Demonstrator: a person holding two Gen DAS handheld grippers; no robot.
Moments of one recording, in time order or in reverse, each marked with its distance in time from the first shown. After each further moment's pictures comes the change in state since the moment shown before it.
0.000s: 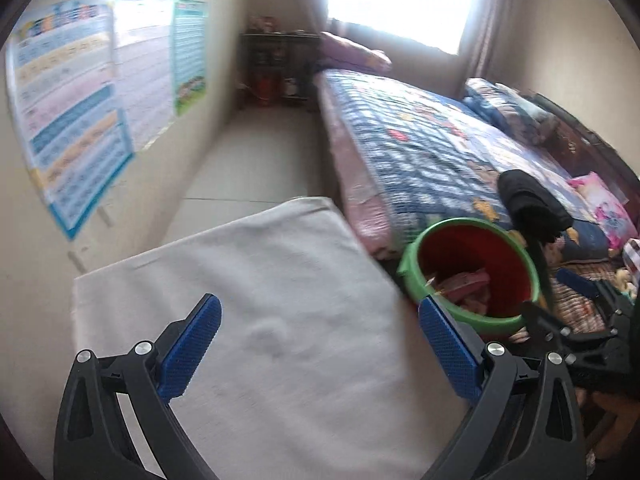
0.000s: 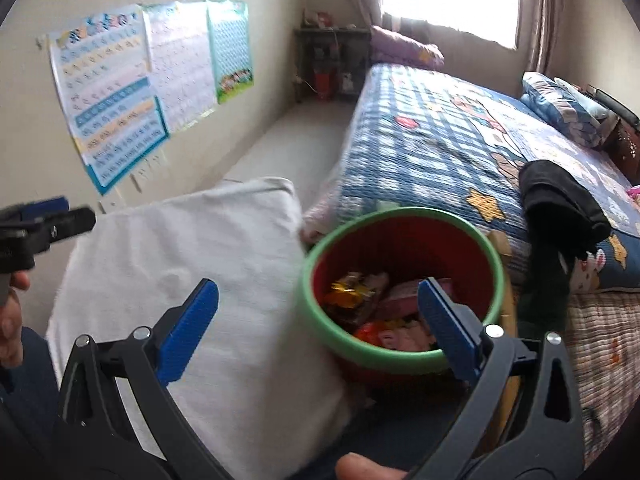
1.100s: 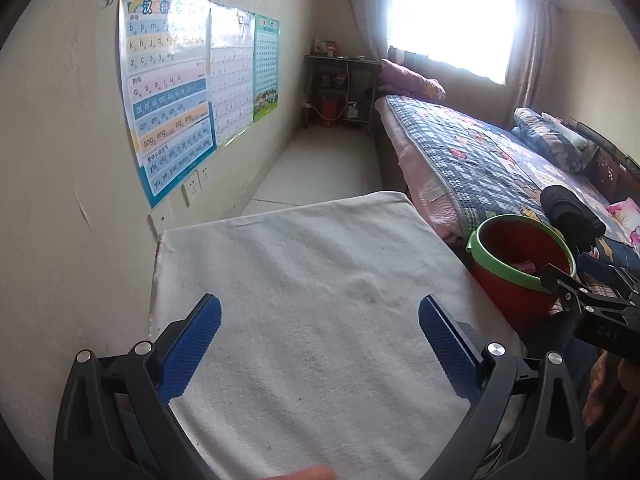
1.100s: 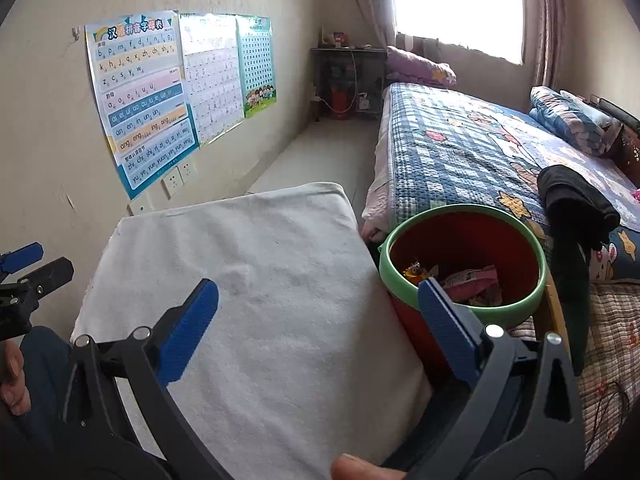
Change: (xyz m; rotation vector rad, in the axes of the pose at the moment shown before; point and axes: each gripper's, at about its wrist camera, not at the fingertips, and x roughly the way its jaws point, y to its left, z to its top) left arm -0.062 0.062 -0.089 -0.089 -0.106 0.164; right arm -0.022 0.084 -0.038 -0.007 -0.077 0.016
